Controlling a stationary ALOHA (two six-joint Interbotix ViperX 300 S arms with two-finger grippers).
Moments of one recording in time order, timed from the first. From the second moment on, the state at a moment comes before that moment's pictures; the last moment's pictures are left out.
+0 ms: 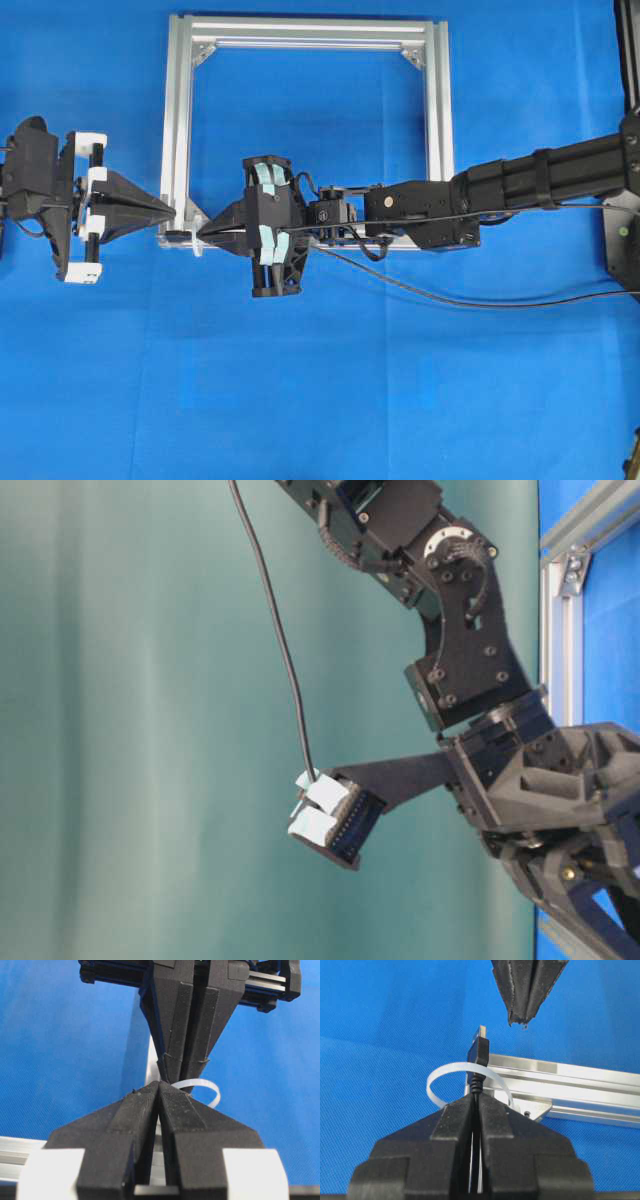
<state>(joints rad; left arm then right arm) -0.05 -0.29 1.34 -0.09 -0.76 -0.04 0.01 0.45 0.33 -0.01 -0.41 0.04</state>
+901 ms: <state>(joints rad) -0.08 -0.28 1.32 -0.08 -0.70 -0.05 0.01 0.45 0.33 -0.01 -0.41 0.04</state>
